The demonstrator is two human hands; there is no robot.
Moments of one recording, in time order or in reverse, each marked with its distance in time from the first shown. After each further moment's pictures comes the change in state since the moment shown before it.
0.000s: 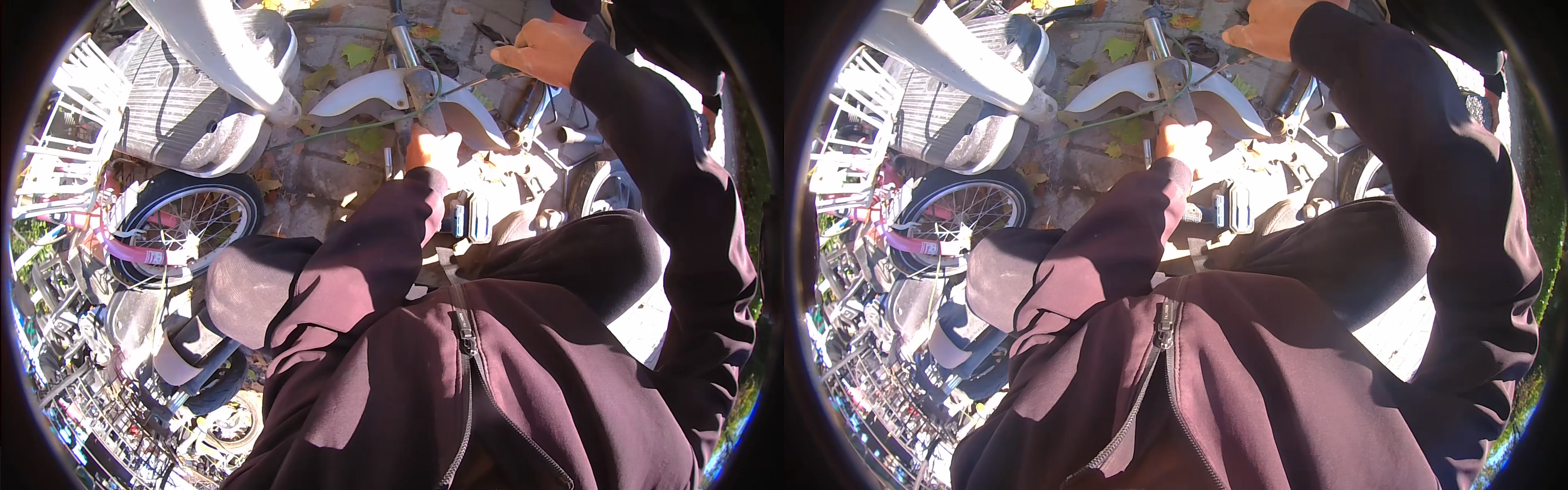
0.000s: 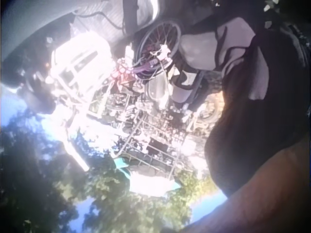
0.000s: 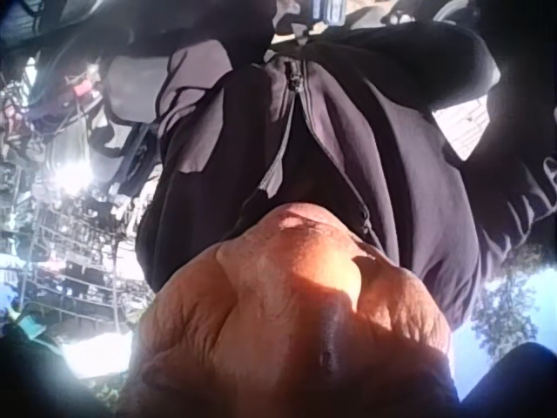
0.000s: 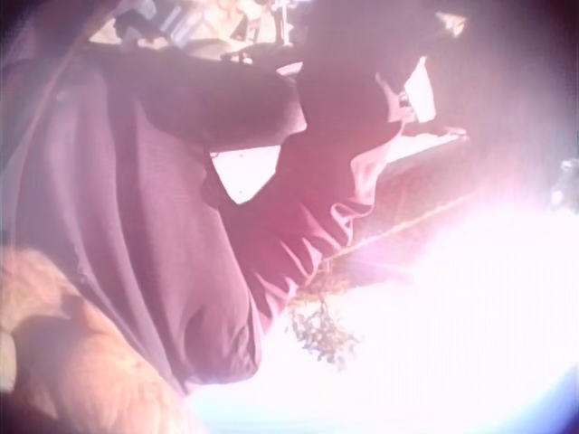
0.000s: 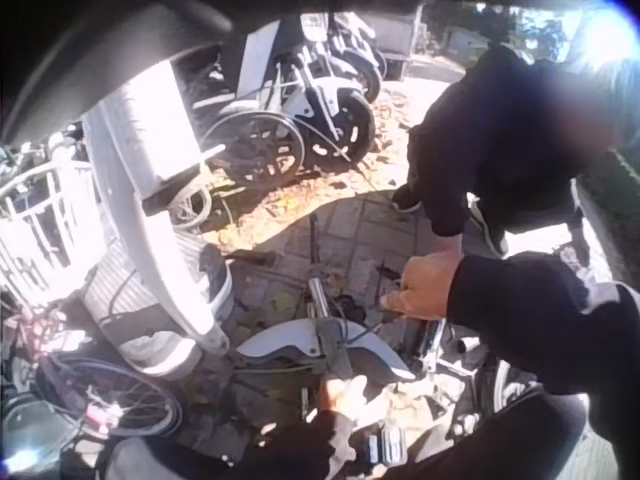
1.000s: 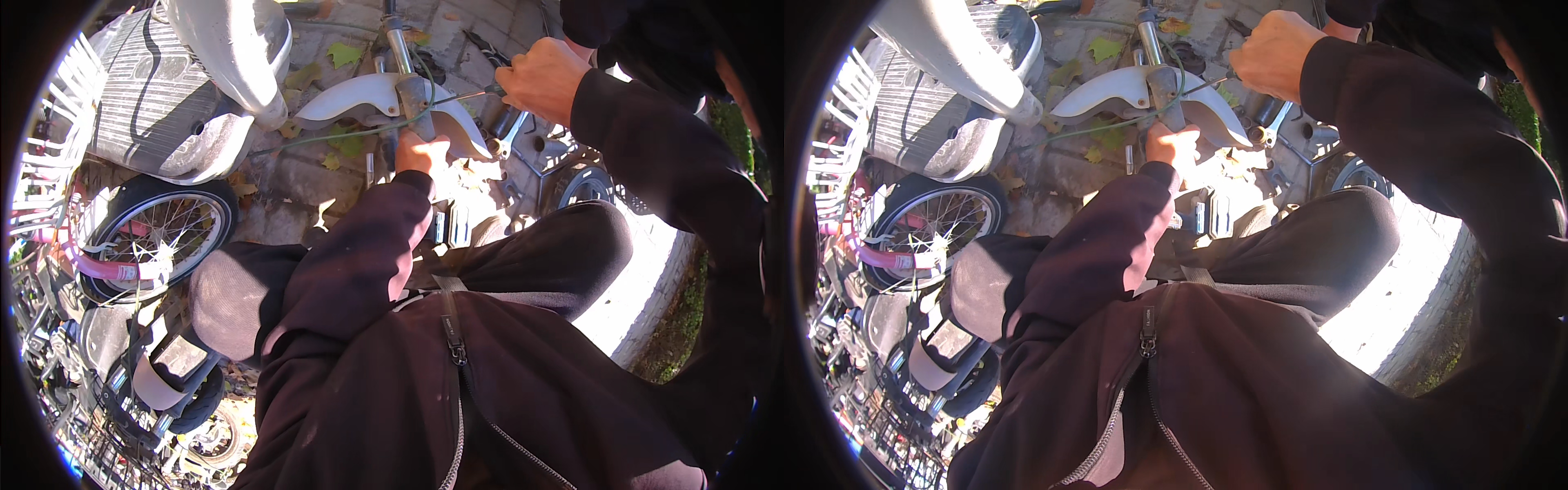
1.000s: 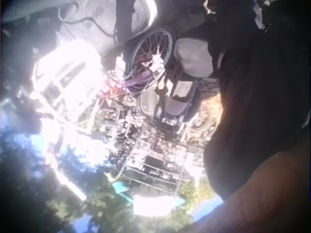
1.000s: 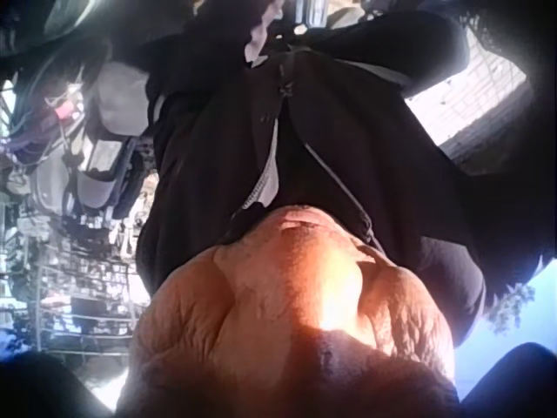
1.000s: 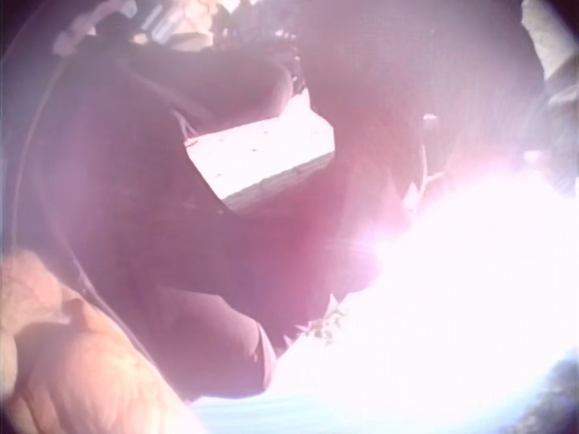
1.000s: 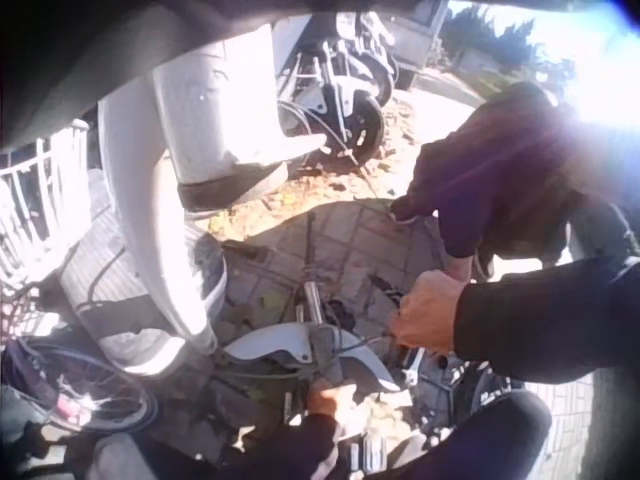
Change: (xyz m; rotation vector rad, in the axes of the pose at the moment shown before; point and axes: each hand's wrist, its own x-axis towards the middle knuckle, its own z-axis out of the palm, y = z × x) left_hand -0.014 0.029 0.000 -0.196 0.084 0.048; right_hand -0.004 -0.023 -0.007 -0.818 -0.004 -0.546
